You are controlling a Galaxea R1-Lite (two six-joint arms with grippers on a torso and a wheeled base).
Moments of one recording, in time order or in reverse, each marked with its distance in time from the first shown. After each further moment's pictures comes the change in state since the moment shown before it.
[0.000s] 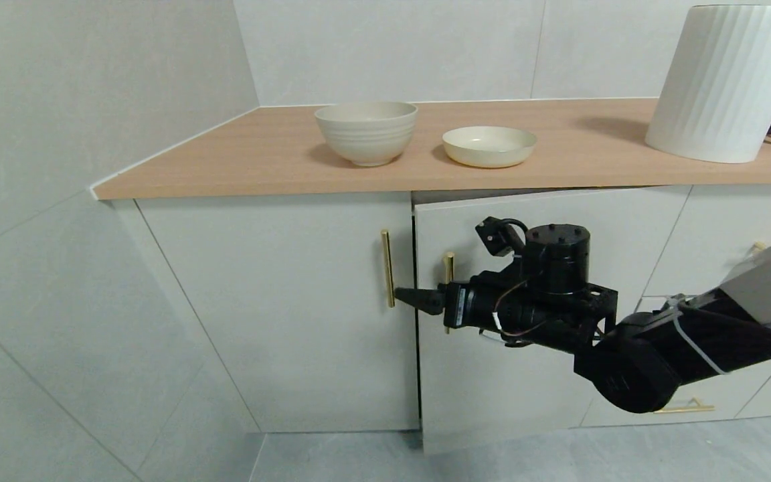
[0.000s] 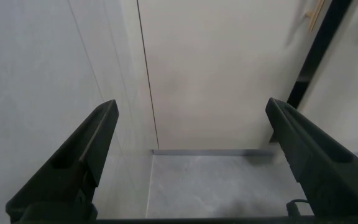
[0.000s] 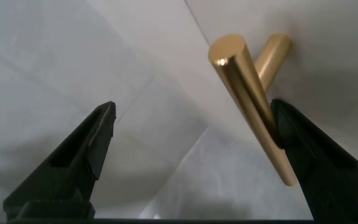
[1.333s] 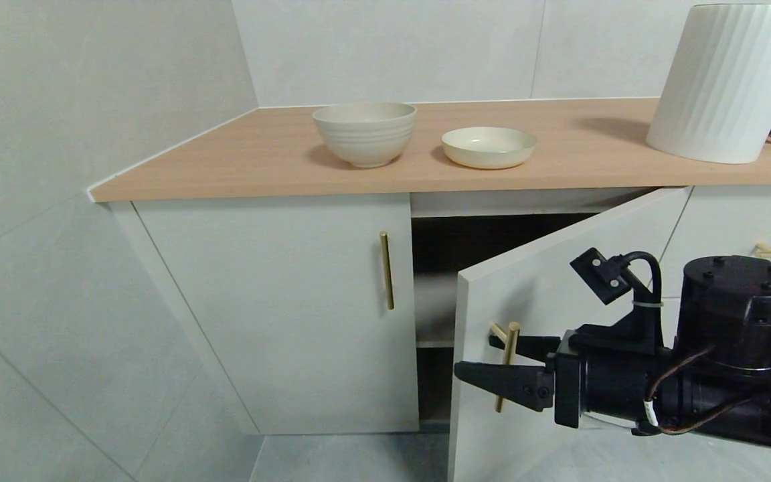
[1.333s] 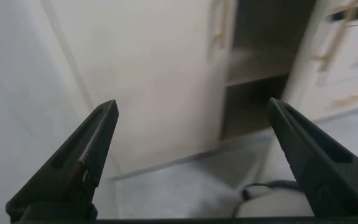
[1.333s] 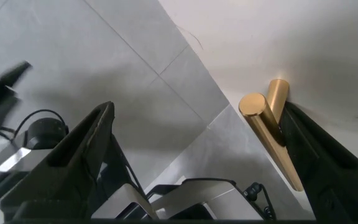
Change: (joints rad) left arm -0.002 0.100 -0.252 0.135 -0.319 0.027; right arm 0.055 -0.416 0.457 -0.013 0.129 0.001
